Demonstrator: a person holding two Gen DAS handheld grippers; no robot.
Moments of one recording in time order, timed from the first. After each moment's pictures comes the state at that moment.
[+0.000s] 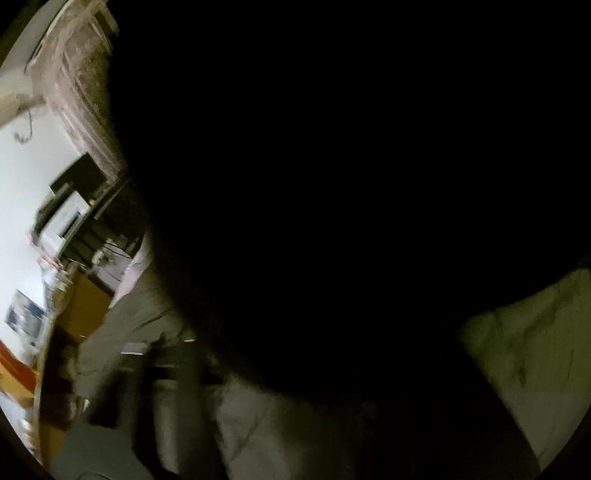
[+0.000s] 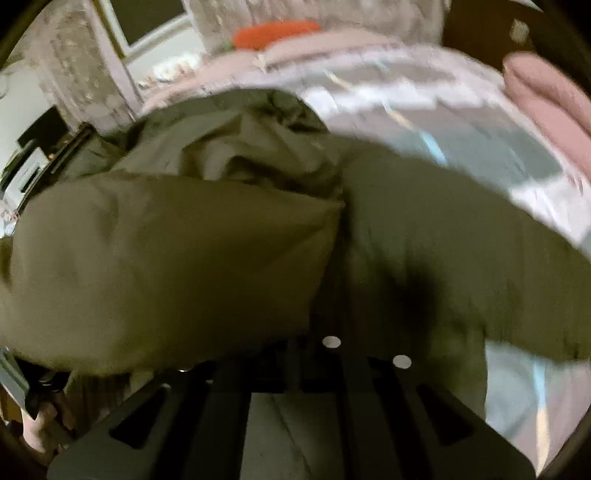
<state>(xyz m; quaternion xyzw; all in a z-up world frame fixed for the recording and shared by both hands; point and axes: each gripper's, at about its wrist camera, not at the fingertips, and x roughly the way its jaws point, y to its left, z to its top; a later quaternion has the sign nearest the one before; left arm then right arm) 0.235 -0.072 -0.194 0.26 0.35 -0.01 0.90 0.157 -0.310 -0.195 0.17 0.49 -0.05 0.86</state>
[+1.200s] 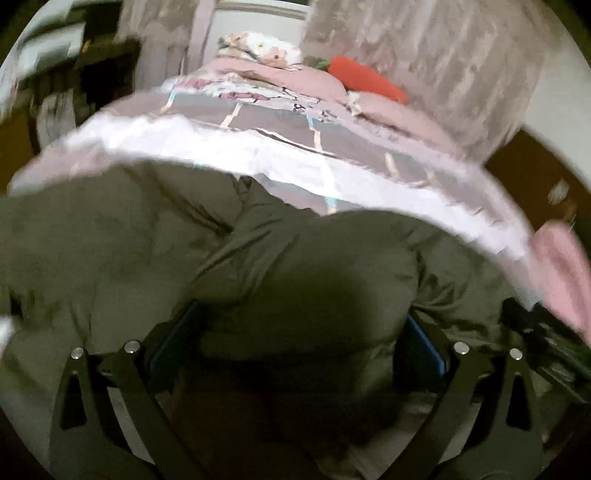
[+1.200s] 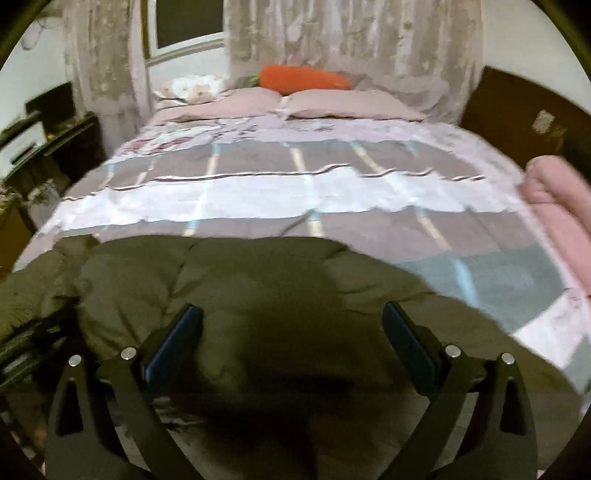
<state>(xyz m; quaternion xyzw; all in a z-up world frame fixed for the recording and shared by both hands) 0.329 -0.038 -0.194 -0.08 0.39 -0.05 0.92 0.305 -0.289 -0.180 0.03 0.38 -0.03 0.92</state>
